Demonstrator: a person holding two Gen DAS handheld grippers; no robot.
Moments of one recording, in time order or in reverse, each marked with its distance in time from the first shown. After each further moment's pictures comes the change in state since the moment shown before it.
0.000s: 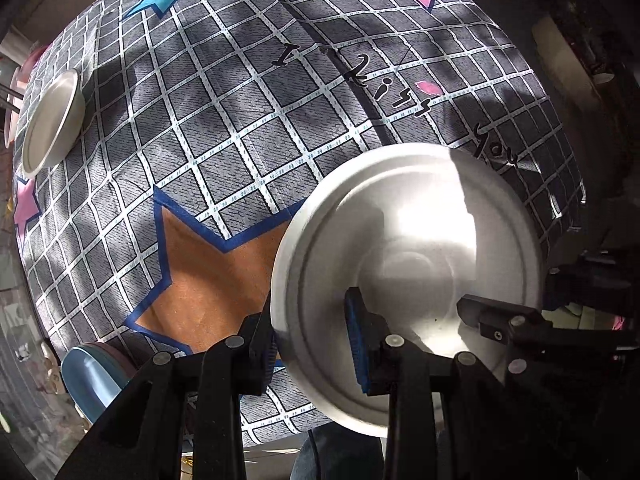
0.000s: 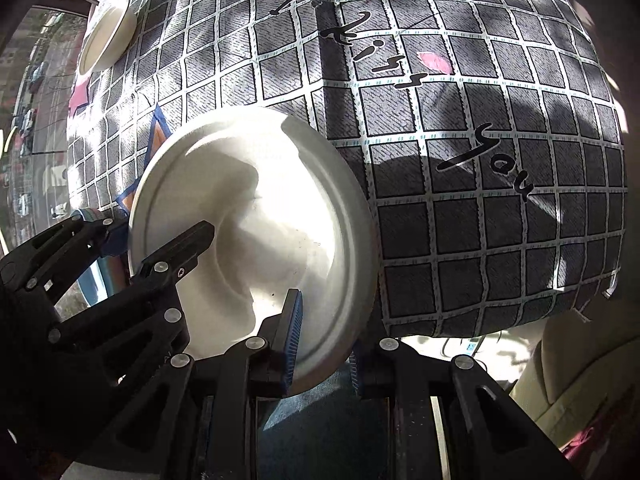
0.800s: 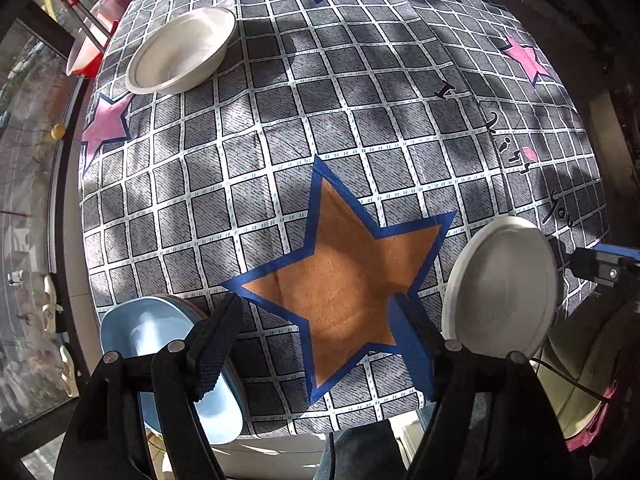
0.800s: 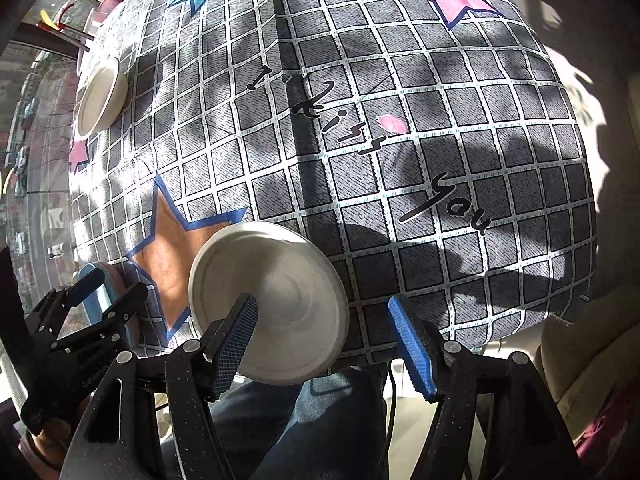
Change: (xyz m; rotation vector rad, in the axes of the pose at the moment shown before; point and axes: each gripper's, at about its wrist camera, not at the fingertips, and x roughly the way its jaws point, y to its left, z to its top) left arm -0.038 0.112 -0.064 -0.293 -0.085 0.075; right arm -0.047 -0.013 0.018 0.073 -0.133 -0.004
